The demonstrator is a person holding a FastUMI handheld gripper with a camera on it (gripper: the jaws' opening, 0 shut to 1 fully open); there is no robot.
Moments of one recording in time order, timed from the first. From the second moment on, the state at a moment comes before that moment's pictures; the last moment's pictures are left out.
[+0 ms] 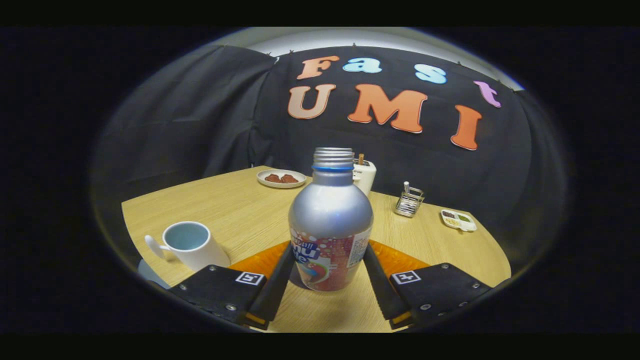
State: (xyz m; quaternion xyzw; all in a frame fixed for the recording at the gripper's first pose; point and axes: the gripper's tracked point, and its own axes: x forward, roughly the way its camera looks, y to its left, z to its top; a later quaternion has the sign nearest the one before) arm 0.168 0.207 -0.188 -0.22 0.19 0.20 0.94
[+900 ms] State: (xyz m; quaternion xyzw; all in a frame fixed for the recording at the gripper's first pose) arm 0.181 0.211 -0.232 -0.16 0.22 0.21 0.94
